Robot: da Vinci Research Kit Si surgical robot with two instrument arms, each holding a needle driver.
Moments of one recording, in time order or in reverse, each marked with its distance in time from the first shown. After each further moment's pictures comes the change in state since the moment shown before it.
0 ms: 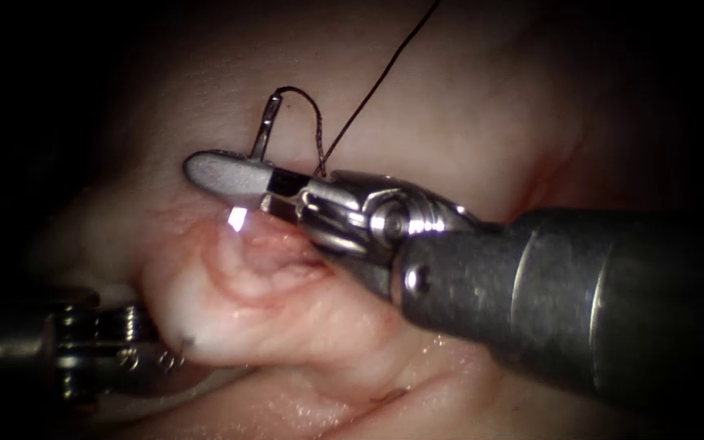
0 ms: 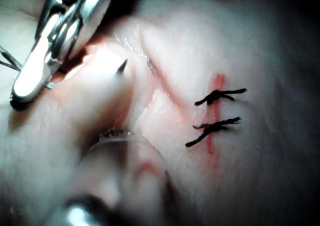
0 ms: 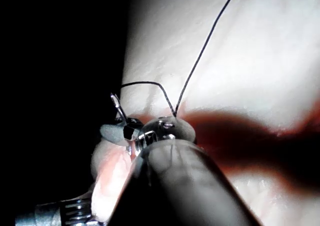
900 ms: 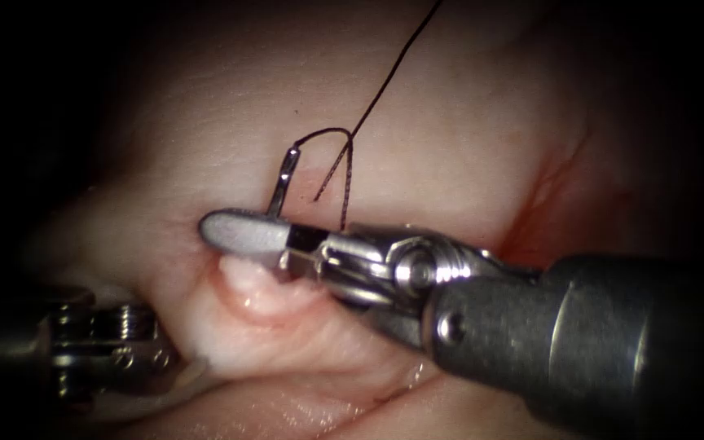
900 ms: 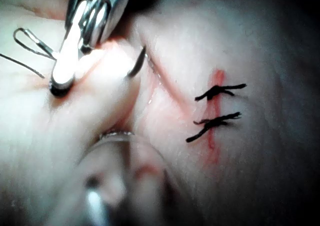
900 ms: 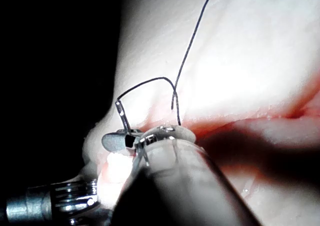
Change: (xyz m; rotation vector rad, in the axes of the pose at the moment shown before) right arm -0.002 0.000 -0.004 -0.008 -0.121 0.064; left arm 0.000 0.000 -0.001 -0.007 0.001 0.001
